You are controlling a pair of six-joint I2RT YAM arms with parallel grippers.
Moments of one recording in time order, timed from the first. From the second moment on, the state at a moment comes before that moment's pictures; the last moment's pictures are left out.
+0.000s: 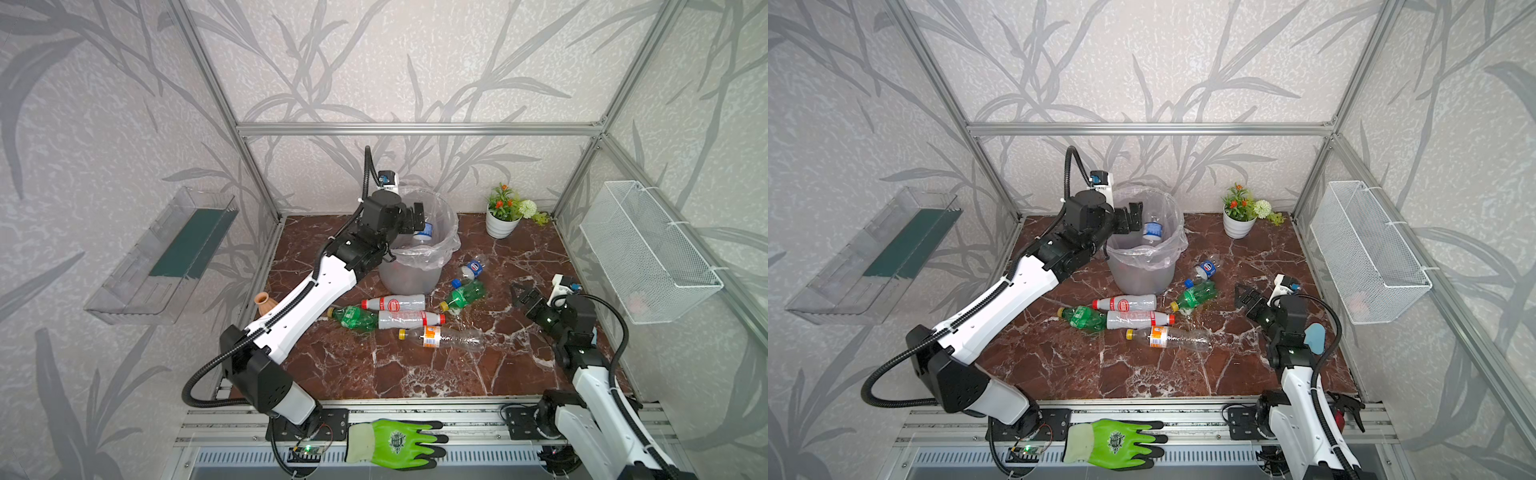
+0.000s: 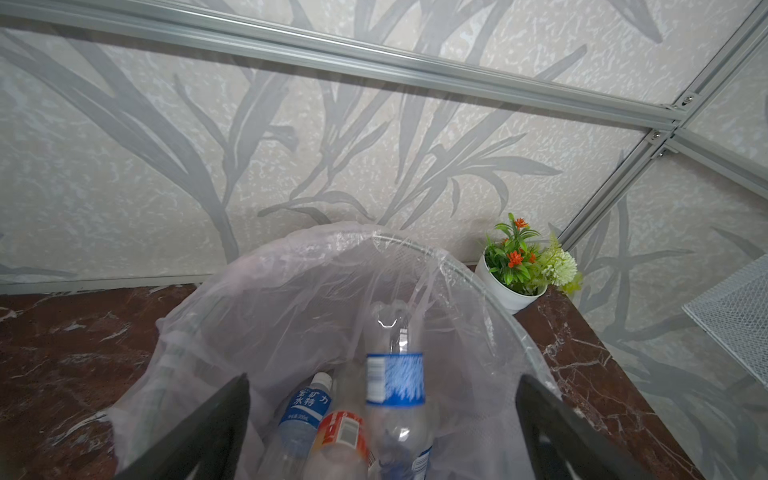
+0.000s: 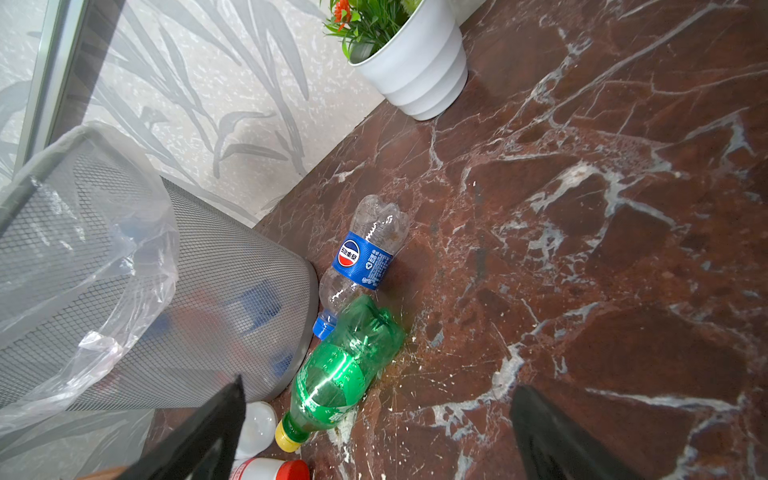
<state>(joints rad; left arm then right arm) -0.62 1.49 1.52 -0.33 -0.32 -0.32 -0.11 0.77 0.33 0.01 -0.34 0.64</state>
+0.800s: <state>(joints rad) -0.65 0.88 0.82 -0.18 -0.38 -0.35 0.09 1.10 0.42 0.06 -0.30 0.73</state>
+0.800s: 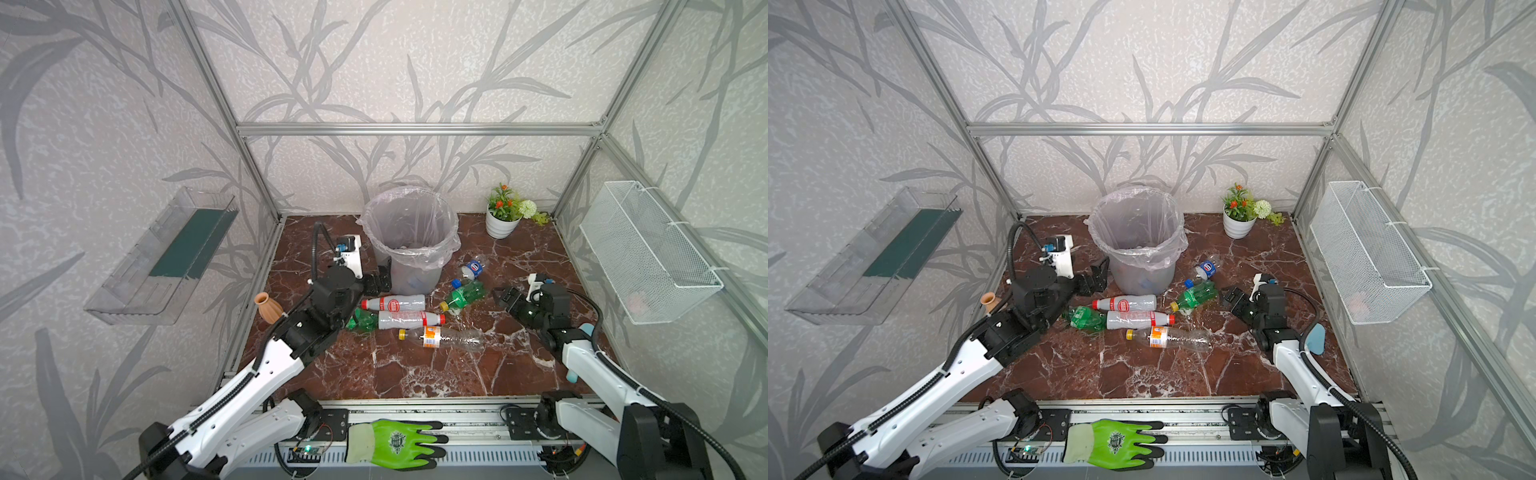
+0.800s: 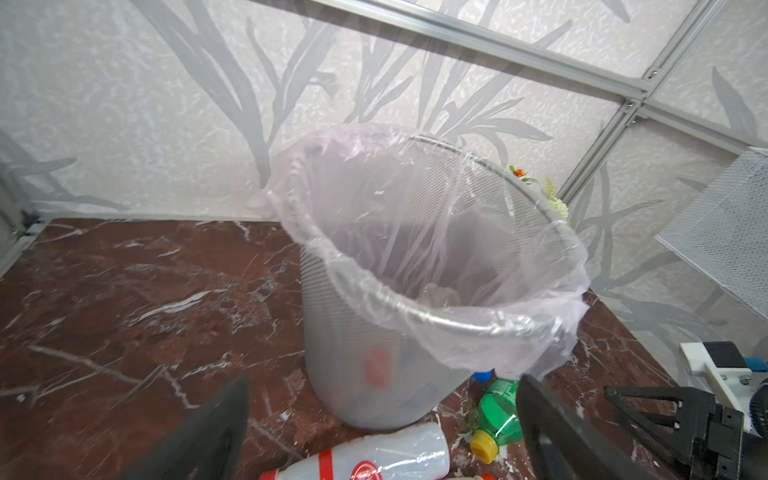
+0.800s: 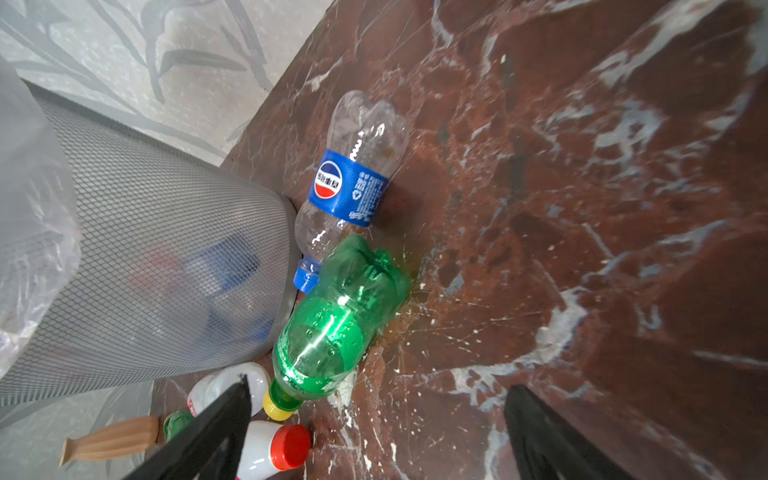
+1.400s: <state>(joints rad) -0.65 0.73 0.60 -0.36 -0.56 -0.53 0.28 1.44 0.58 0.15 -0.19 0.84</state>
